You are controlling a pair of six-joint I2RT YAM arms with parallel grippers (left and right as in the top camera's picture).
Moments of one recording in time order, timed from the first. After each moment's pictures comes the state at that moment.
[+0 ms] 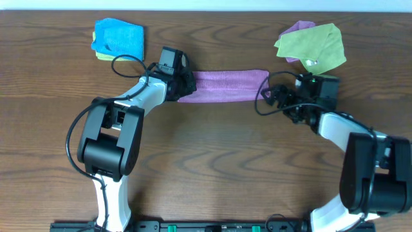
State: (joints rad) left arm -0.30 2.11 1.32 -0.26 0.28 -0.57; right arm -0.06 1.79 0.81 0.07 -0.56 0.55
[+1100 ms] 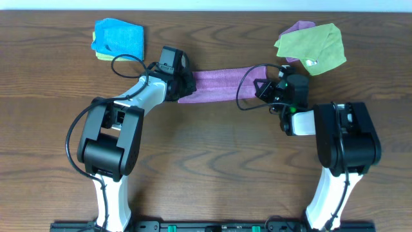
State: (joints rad) left arm -0.30 2.11 1.33 -0.29 0.28 -0.57; right arm 0.08 2.11 0.82 0.76 -0.41 0.76
